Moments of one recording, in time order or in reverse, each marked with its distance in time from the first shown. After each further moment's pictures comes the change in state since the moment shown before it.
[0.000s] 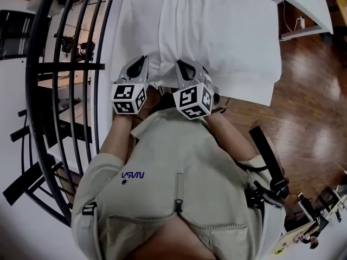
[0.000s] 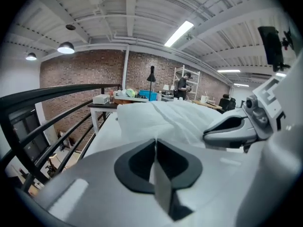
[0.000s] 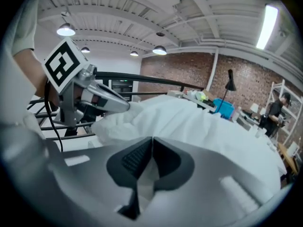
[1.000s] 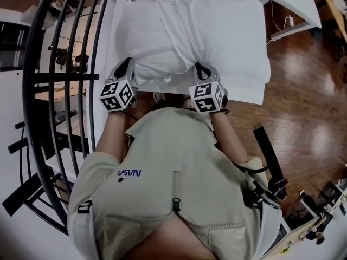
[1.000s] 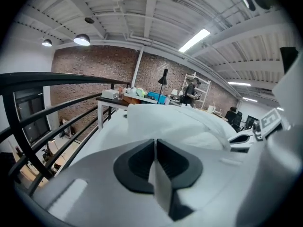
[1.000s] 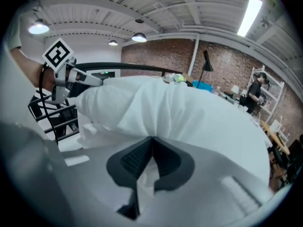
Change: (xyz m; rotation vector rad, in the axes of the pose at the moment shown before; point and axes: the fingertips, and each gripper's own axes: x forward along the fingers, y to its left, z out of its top) left arm 0.011 0.034 0.003 -0.182 -0.038 0.037; right arm -0.023 -0.072 -0.082 0.157 0.151 -0.143
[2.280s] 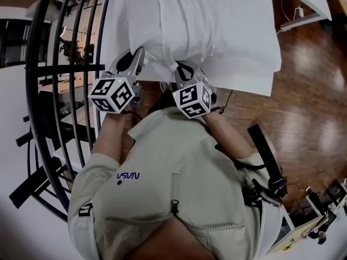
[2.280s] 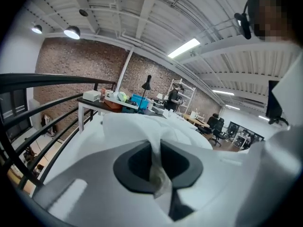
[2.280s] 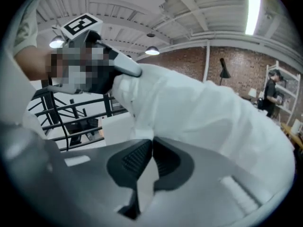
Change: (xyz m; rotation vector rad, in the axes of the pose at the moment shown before) left arm -0.031 -0.076 0.051 -0.014 -0.012 -0.193; right arm -0.007 0.092 0.032 -0.025 -0.148 0.181
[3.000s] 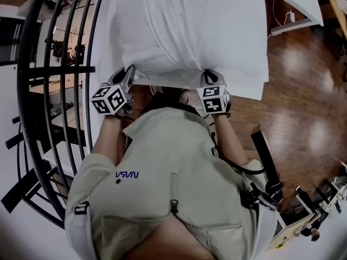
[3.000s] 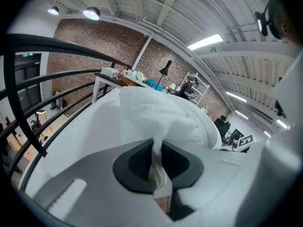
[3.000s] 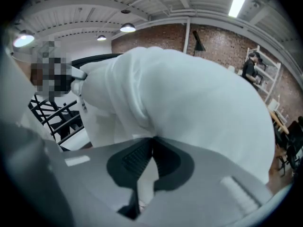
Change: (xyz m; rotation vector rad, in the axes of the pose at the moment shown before) left arm -0.004 0.058 -0.101 -0.192 0.145 0.068; right arm -0.034 -0.091 -0.120 0.183 0.283 -0.178
